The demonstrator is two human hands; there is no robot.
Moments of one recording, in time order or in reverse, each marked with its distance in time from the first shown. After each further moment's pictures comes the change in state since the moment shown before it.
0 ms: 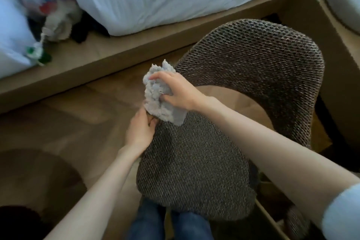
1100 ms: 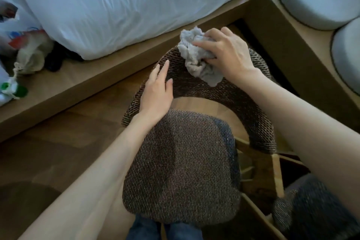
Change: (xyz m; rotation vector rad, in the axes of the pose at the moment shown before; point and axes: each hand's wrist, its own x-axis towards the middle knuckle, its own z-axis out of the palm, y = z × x) left_hand 0.037 0.180 -0.002 -0.022 0.046 0.413; right_hand -0.078 0.070 -0.183 -0.730 0.406 0.186
